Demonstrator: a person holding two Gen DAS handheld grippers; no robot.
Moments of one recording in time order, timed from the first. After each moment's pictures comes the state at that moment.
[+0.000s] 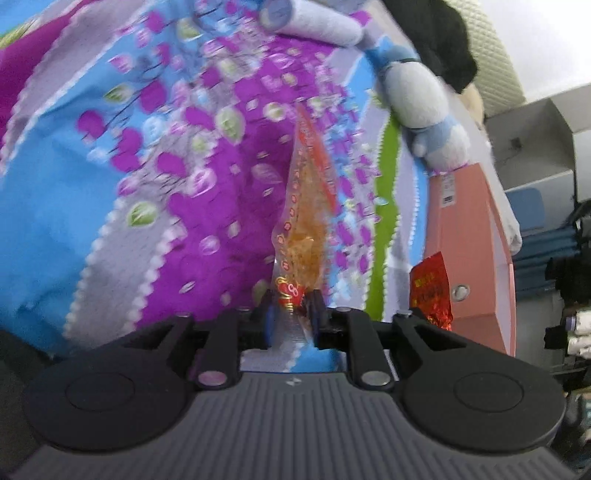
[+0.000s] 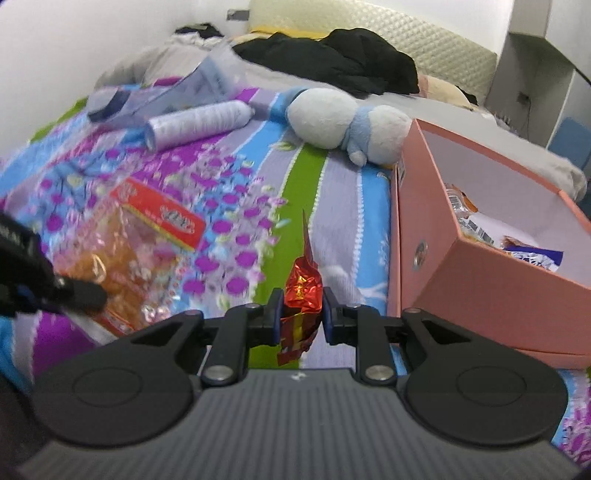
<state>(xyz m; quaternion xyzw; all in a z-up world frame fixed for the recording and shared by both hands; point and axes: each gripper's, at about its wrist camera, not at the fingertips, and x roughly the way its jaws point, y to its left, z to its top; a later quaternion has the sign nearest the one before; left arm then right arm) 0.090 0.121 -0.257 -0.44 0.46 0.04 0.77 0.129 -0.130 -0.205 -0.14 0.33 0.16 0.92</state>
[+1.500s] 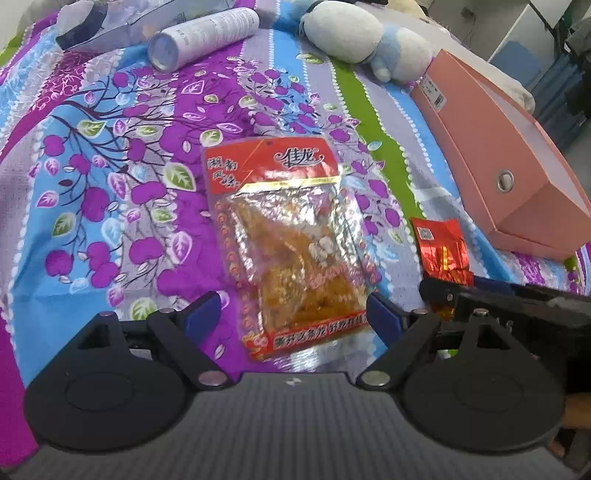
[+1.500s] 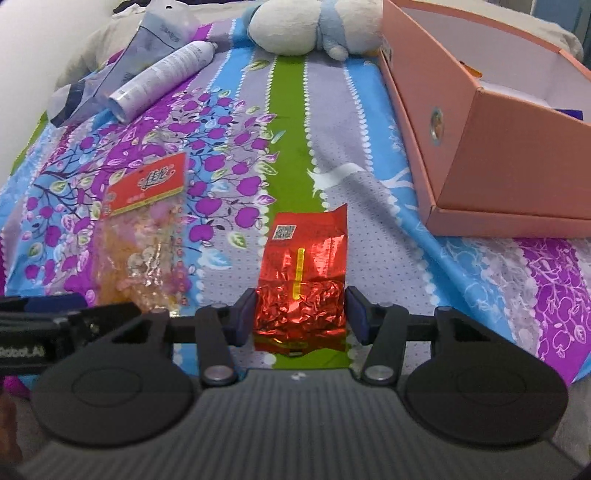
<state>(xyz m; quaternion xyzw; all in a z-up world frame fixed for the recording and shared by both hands) 0.119 0.082 -0.254 -0.15 0.49 -0.02 0.86 0.146 -0.137 -0.230 0.00 0.48 0.12 0.87</state>
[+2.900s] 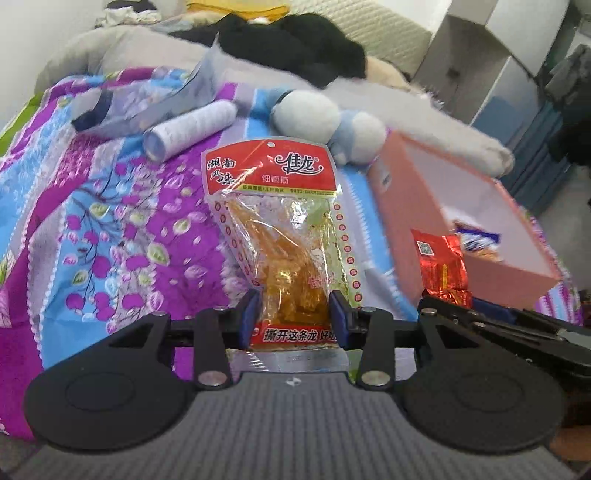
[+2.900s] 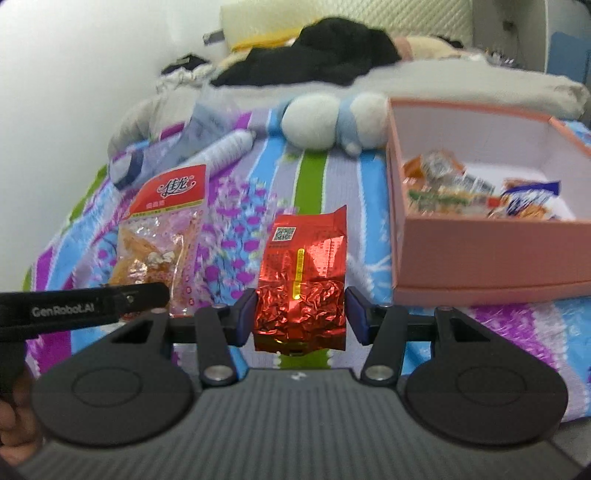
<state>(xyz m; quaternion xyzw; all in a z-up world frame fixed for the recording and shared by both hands) 0.082 0.035 -0.154 -0.15 0.39 -0.01 0.91 0.108 -0.185 -0.147 0.03 0.37 0.18 0.91</state>
